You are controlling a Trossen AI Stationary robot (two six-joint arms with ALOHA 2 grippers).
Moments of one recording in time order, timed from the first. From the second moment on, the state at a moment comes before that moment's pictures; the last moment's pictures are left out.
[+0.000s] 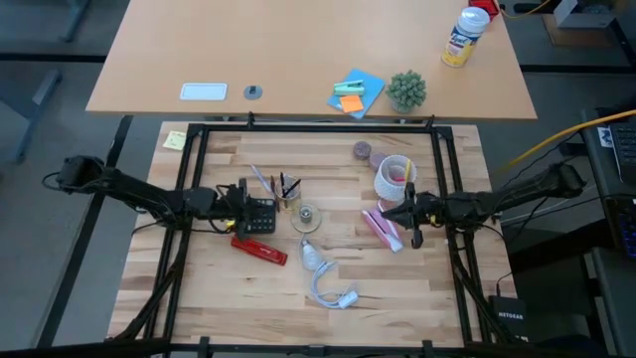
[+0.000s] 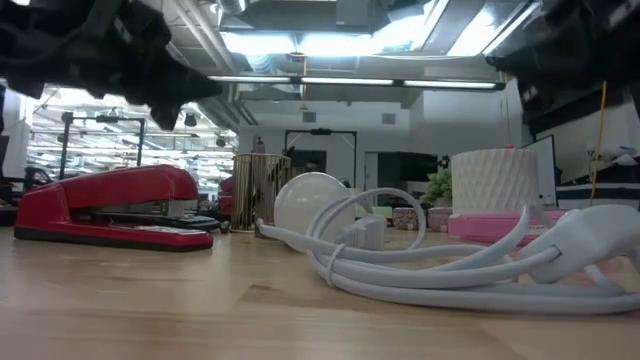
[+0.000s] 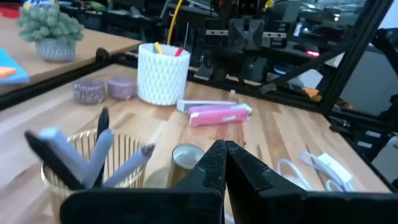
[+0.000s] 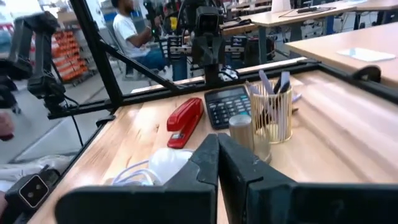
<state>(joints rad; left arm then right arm) -0.12 0.96 0.14 0.72 -0.22 -0.23 0.27 0.53 0.13 0.36 0.24 0.21</state>
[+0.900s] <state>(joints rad) -0.12 0.96 0.01 0.41 -0.23 -0.34 0.27 0.53 0.01 0.34 0.26 0.26</state>
